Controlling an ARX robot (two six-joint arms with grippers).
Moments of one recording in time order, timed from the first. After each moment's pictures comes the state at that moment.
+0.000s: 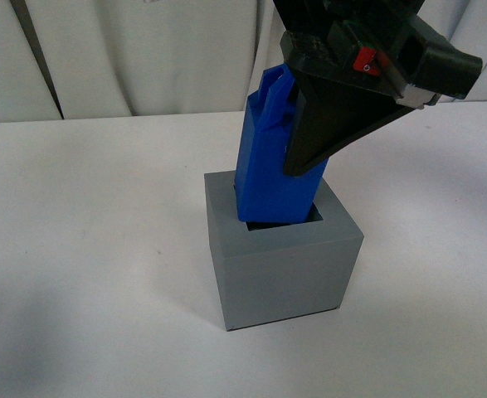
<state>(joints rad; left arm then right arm) 0.00 0.00 0.02 0.00 0.00 0.00 0.52 1.90 1.78 -1.16 -0.16 -1.07</state>
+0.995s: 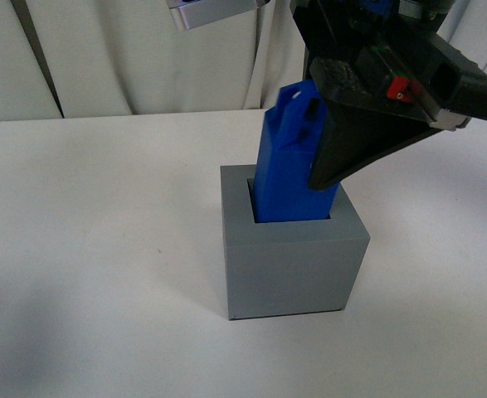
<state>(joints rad) 0.00 0.00 0.02 0.00 0.00 0.00 0.49 1.90 1.76 -1.17 -0.15 -1.10</state>
